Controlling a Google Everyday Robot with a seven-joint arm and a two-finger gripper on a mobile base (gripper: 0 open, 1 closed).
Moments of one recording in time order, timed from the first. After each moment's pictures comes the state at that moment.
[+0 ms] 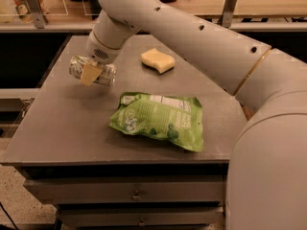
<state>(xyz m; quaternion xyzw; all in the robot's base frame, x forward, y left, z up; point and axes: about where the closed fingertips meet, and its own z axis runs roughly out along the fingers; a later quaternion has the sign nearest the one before) 0.635 0.176 0.864 -0.65 0.70 0.15 0.26</state>
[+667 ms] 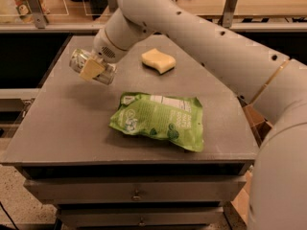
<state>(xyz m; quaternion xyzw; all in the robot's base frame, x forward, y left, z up) 0.637 0.173 0.880 -0.61 0.69 0.22 0.32</state>
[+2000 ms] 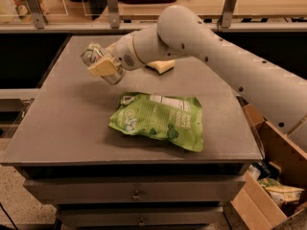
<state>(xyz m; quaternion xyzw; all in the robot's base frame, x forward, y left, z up) 0.640 0.143 0.896 -0.53 0.66 0.30 0.44</state>
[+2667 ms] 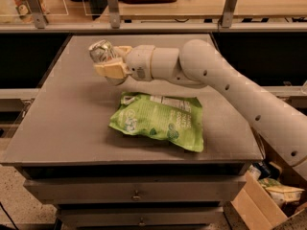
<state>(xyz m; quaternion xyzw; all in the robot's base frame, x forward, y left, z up) 0.638 0.121 0.910 -0.45 0.59 0.37 0.55</state>
